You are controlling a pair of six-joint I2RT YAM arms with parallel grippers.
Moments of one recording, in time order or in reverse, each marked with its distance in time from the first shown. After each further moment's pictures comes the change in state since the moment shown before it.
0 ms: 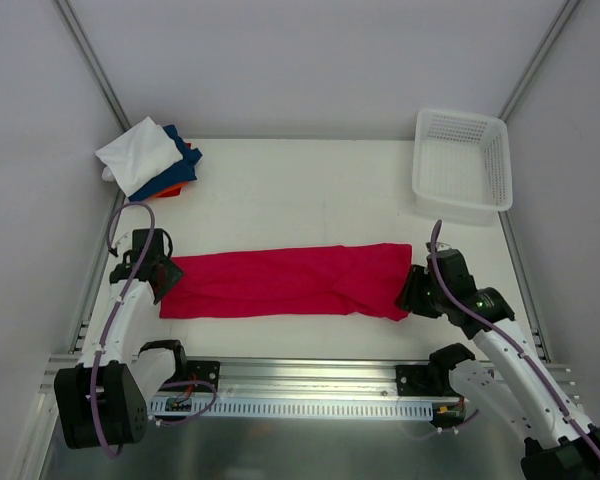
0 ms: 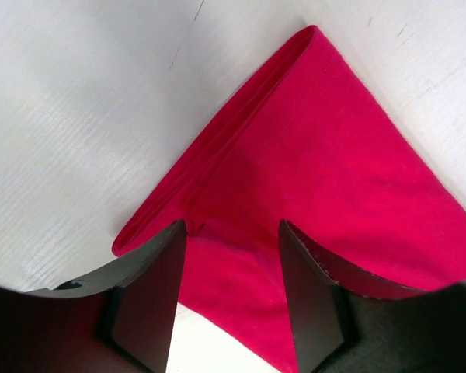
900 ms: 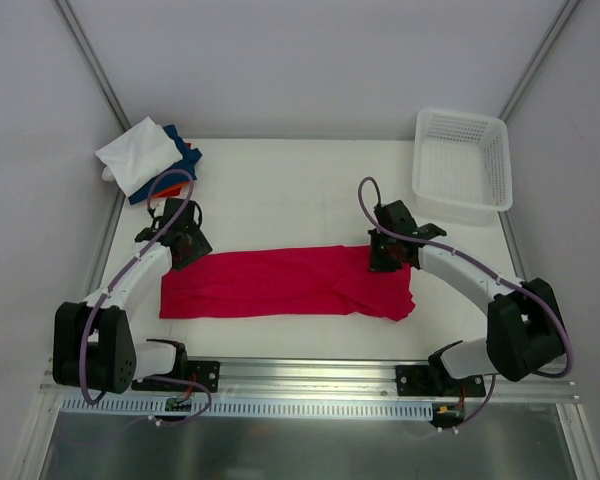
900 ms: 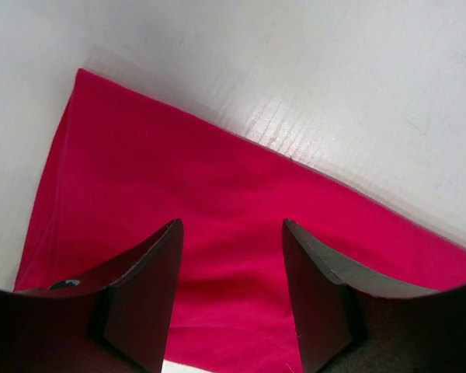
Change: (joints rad) left arm -0.222 0.259 0.208 0.104 0.031 0.066; right arm 0.086 0.695 0.275 0.292 0.018 -0.103
